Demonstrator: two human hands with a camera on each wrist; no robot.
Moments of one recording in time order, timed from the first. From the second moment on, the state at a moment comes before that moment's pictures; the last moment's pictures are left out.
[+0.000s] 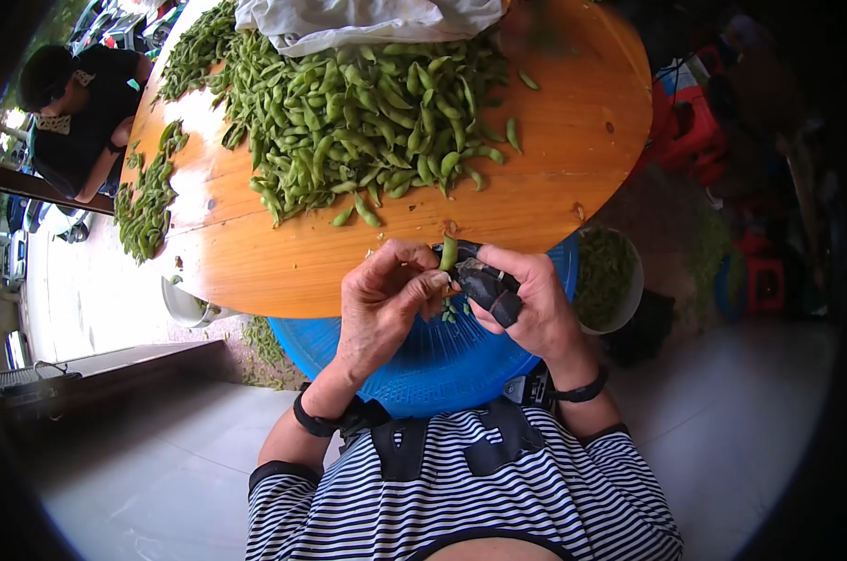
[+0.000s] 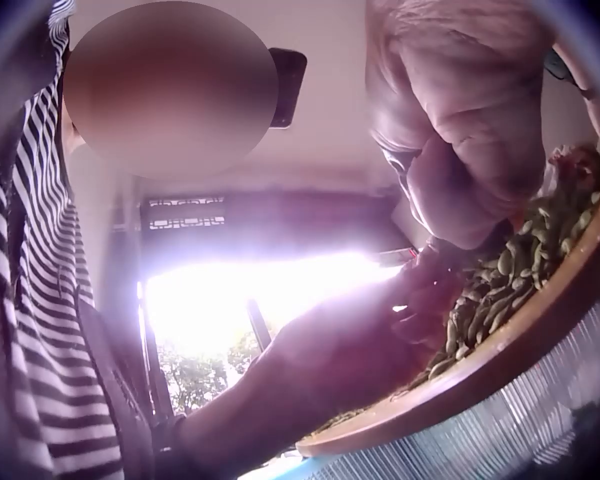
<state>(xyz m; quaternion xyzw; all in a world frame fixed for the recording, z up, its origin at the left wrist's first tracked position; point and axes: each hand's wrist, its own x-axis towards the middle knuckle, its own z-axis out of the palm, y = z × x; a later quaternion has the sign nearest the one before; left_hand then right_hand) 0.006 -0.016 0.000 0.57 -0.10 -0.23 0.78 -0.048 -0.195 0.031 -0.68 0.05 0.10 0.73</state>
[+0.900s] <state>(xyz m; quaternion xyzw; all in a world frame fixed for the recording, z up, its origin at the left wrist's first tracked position) 0.018 0.008 0.003 0.64 -0.21 -0.35 0.65 -0.051 -0.184 0.020 -0.84 -0.07 -0.04 0.54</state>
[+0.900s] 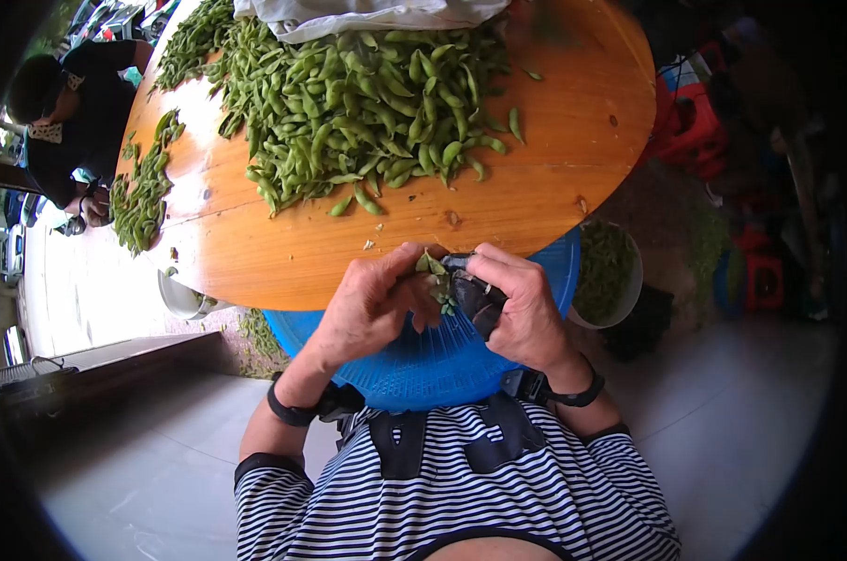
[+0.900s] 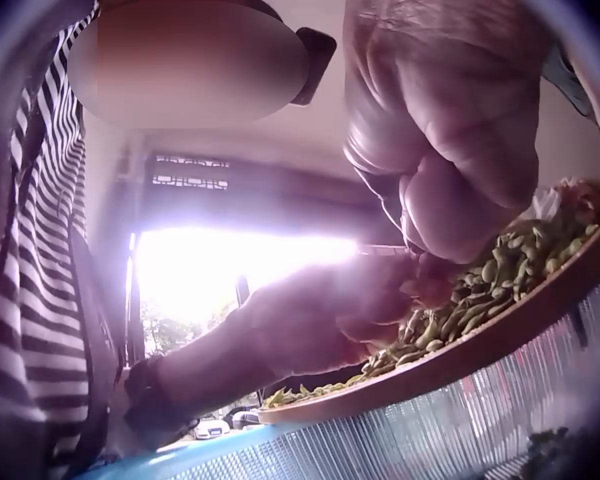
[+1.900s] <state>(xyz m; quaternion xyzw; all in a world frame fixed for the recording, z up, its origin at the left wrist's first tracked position) -0.010 -0.023 -0.016 0.36 0.05 -0.32 0.88 -0.054 -0.146 0.005 -0.88 -0.05 -0.22 0.41</state>
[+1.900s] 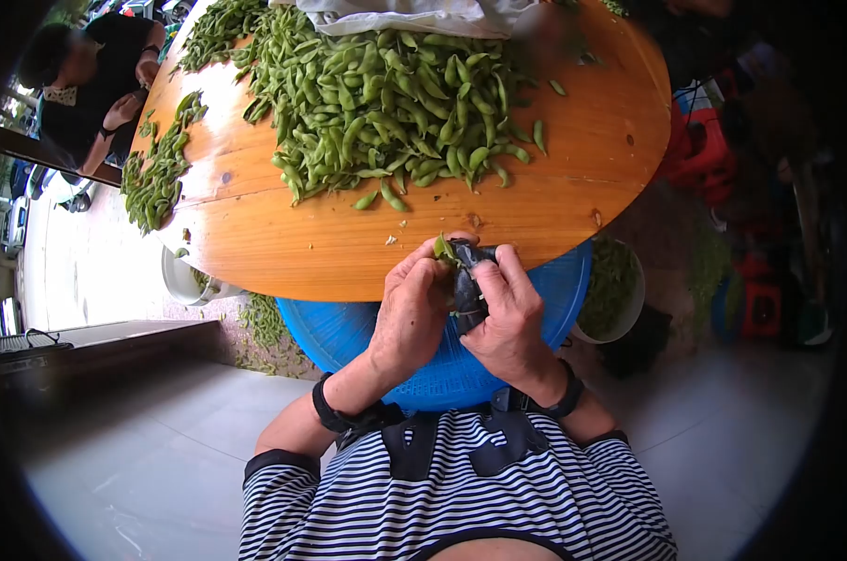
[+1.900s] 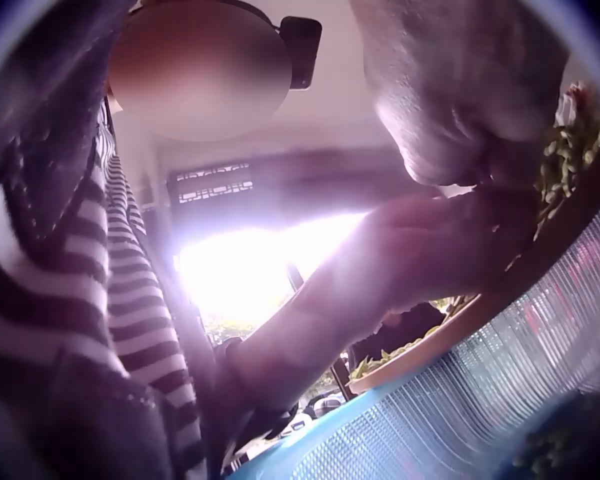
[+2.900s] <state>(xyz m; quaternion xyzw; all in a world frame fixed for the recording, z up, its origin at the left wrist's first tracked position) 0.076 0.018 0.018 0.86 -0.37 0.04 0.35 -0.083 -0.246 0.063 -0.87 0.16 -0.13 0.45</state>
